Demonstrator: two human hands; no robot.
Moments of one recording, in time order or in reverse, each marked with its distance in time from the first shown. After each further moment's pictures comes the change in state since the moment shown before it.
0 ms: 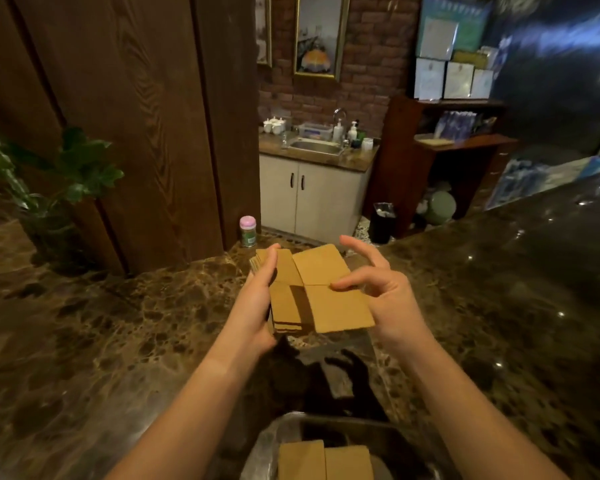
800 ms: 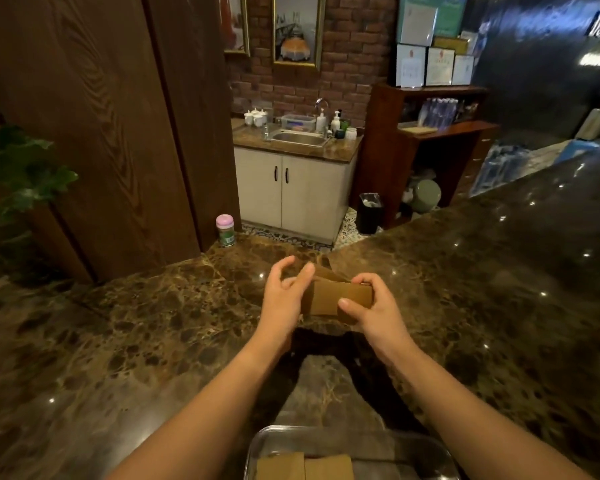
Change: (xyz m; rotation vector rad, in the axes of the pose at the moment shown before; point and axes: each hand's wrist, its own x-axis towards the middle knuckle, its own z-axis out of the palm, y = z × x) left_hand 0.069 -0.064 0.008 0.535 0.069 0.300; right_hand 0.003 0.090 -0.038 -0.090 0.231 0.317
